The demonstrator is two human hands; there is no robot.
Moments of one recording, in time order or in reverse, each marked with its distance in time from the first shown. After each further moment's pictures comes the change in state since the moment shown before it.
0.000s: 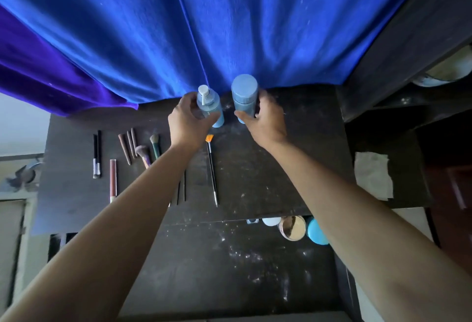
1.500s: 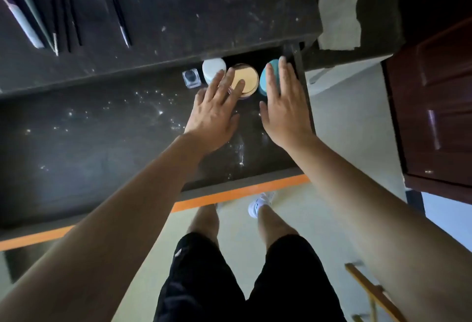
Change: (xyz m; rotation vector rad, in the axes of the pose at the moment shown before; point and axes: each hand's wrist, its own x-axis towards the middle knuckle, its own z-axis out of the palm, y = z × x) left_hand -0.286 -0.139 0.164 0.599 -0.500 0.722; right_hand -0.298 0.227 -0.046 -0.855 -0.045 -0.080
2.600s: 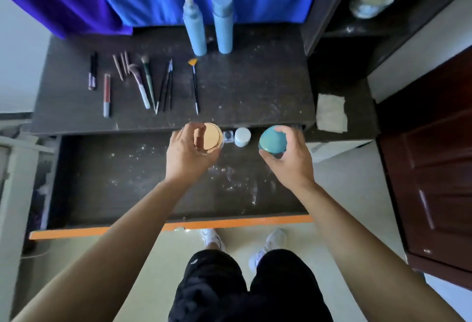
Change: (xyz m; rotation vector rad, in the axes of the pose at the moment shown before) left_hand -0.089 -0.007 -0.160 -0.446 0.433 -0.592; right_hand -0.021 -0.045 -0.126 0.627 0.119 0.065
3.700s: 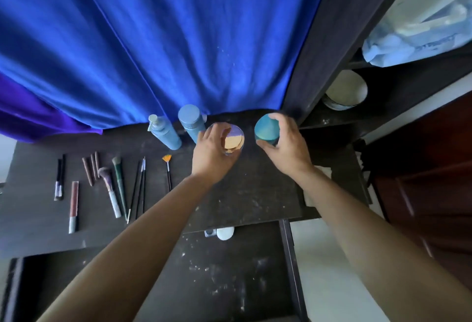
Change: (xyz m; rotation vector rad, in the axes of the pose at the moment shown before) left_hand 0.249 0.140 0.062 -0.039 -0.043 0.234; right_hand 0.286 -0.020 -0.060 -0.053 0.035 -0.069
